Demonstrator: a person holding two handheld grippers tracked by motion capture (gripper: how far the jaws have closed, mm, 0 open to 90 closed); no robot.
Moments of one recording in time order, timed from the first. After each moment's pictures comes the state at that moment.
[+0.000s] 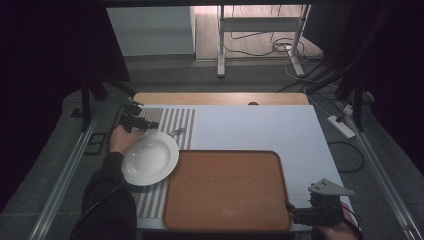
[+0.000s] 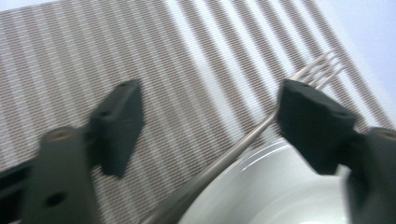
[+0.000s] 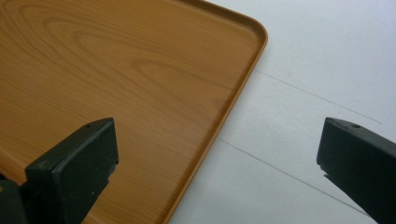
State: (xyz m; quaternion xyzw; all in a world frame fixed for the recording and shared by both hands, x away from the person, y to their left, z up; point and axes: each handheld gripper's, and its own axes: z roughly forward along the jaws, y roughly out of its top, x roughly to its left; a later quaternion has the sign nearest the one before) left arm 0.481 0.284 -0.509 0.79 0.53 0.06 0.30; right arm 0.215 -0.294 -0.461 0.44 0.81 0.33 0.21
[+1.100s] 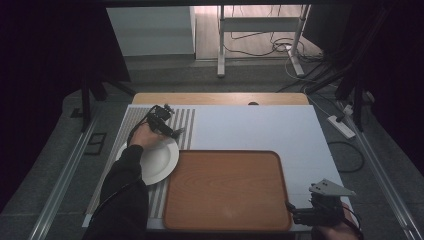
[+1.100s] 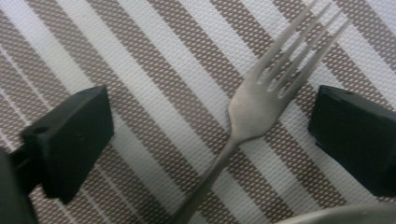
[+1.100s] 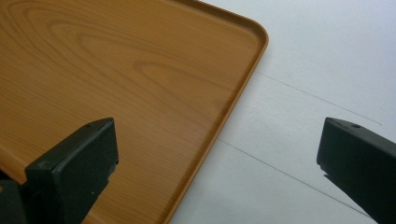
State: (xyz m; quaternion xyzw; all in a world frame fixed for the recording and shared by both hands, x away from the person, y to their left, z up) left arm 0.512 0.215 -0.531 0.89 0.42 0.06 0.16; right arm 0.214 -0.295 -0.461 0.44 0.81 0.34 0.21
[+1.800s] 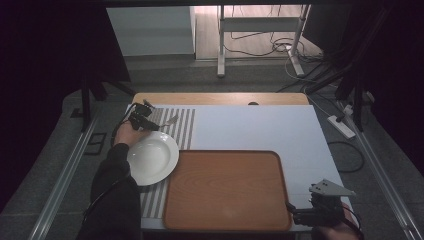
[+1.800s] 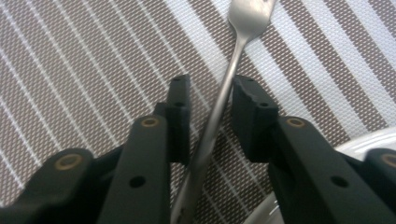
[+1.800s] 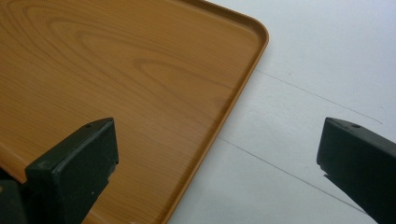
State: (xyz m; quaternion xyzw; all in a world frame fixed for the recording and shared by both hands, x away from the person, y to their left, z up) left arm 0.506 0.276 -0.526 0.85 0.48 0.06 0.19; right arm 0.214 -0.296 -0.461 0.44 0.81 0.33 0.21
